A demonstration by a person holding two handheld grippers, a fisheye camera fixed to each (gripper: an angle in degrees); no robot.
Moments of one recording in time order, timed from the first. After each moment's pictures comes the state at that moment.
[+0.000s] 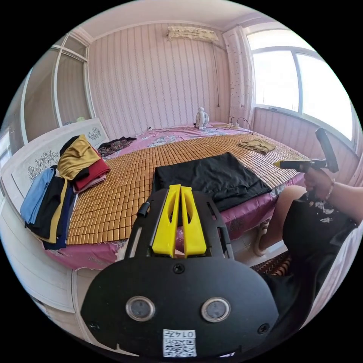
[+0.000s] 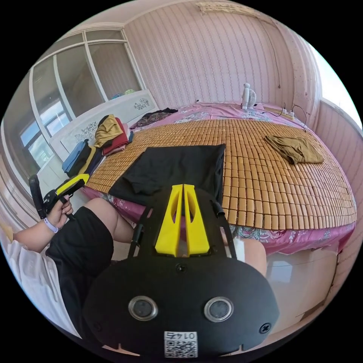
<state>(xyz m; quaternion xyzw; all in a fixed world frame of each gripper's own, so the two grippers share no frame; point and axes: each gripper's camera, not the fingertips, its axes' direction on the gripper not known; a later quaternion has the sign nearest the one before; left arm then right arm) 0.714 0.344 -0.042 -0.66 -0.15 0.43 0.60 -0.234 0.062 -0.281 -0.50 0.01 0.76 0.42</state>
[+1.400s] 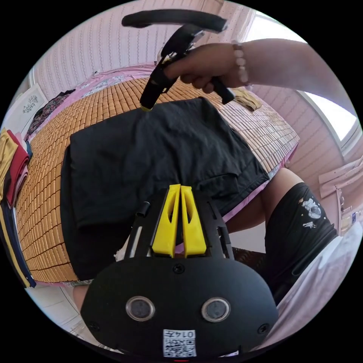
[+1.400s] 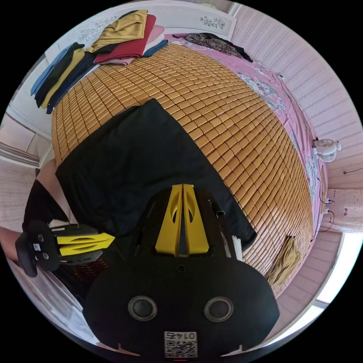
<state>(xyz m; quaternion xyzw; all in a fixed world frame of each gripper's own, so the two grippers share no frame) 0.571 0.531 0.063 -0.85 -0.12 0.27 0.44 -0.313 0.332 0.106 -0.63 -0.34 0.53 0.46</state>
